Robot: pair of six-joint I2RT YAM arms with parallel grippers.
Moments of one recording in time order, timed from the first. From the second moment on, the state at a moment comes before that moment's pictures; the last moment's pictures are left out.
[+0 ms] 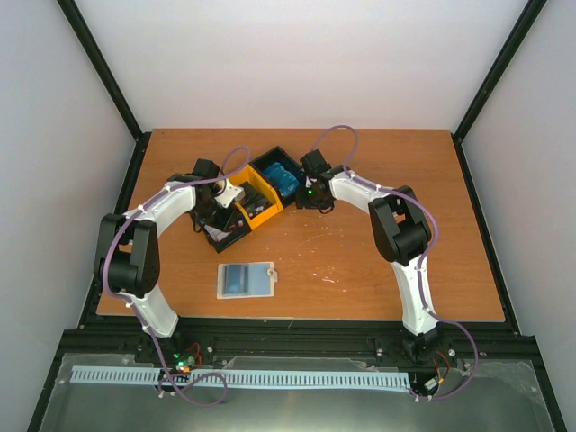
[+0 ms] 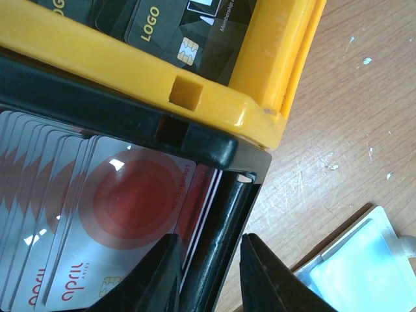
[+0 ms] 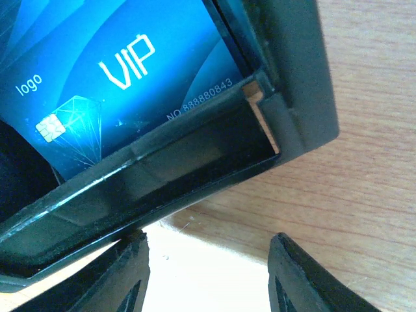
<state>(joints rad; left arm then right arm) -0.21 1.72 1.19 -0.83 0.32 0.24 0.53 2.21 1.66 -0.57 -0.12 0.41</state>
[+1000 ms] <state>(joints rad) -0.21 1.61 1.21 -0.84 0.25 0.27 0.53 2.13 1.57 -0.55 -0.20 0.40</state>
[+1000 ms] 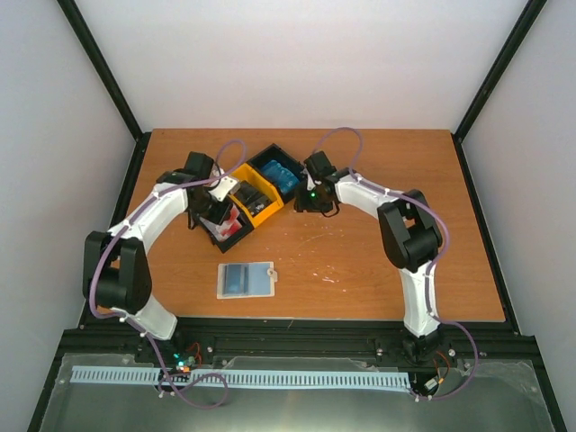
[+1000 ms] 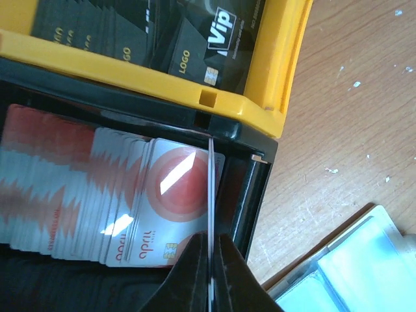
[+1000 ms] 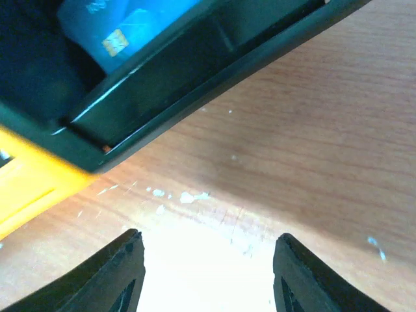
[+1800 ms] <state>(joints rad) -0.19 1.21 1.10 -0.33 0.77 -0.31 0.58 1.71 1.30 0.09 -0.85 0.68</state>
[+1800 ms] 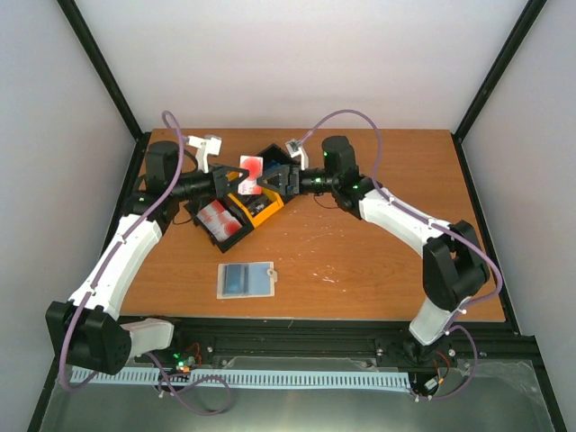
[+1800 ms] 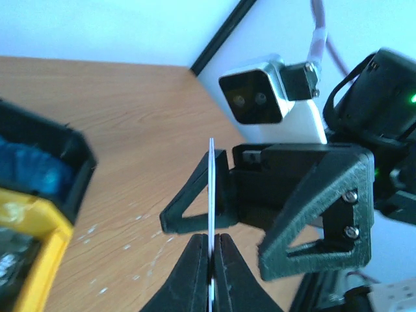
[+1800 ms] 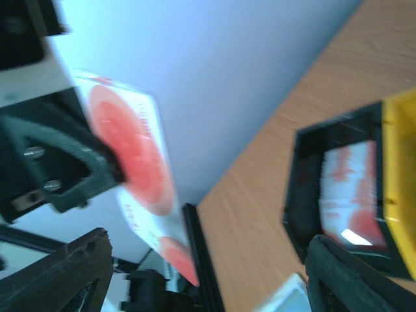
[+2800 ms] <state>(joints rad) -0.19 1.16 1.07 -0.03 0.97 -0.74 0.55 1.64 1.25 0.61 -1.01 1.15</state>
